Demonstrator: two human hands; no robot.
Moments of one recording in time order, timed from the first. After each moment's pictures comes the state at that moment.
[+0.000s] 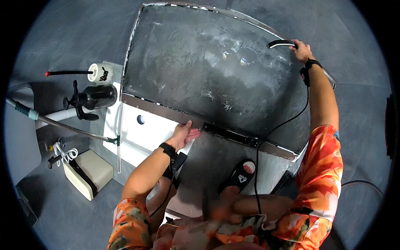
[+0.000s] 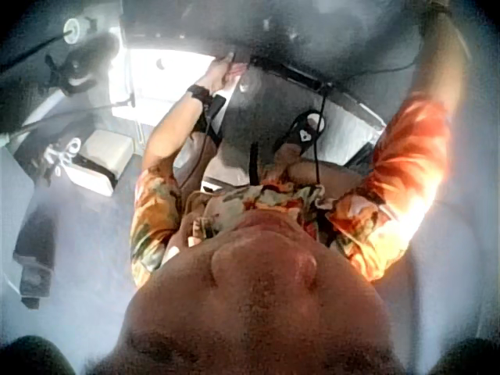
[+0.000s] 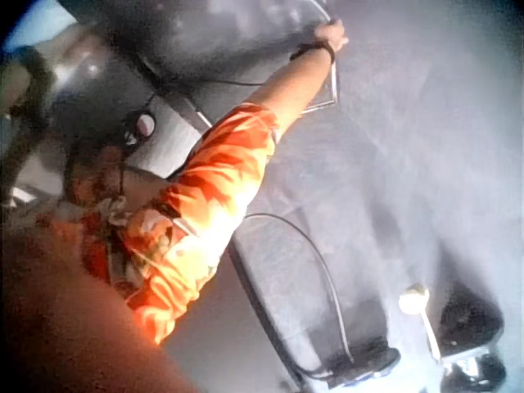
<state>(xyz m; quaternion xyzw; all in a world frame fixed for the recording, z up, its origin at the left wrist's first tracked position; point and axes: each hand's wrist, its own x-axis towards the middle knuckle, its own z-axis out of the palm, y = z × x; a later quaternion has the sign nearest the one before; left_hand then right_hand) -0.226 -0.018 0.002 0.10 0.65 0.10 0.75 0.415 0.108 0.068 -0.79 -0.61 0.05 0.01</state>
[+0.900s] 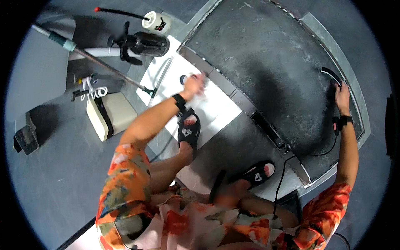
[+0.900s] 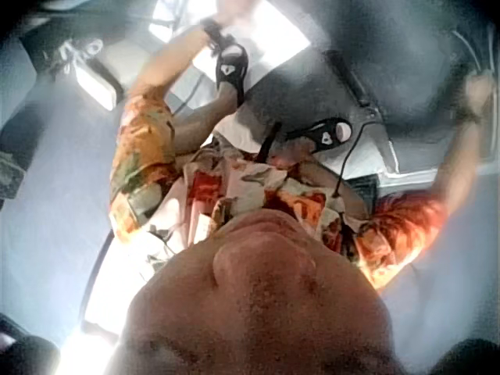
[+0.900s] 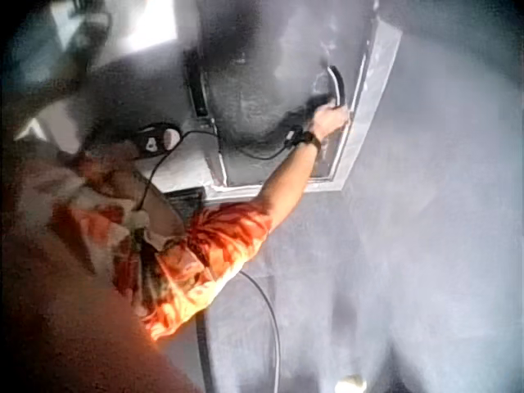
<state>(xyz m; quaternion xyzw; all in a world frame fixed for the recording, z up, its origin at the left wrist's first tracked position) -0.372 0.076 -0.002 0.39 0.73 0.13 0.54 0.381 0.072 -0.065 -0.67 -0.72 -0.04 0.17</state>
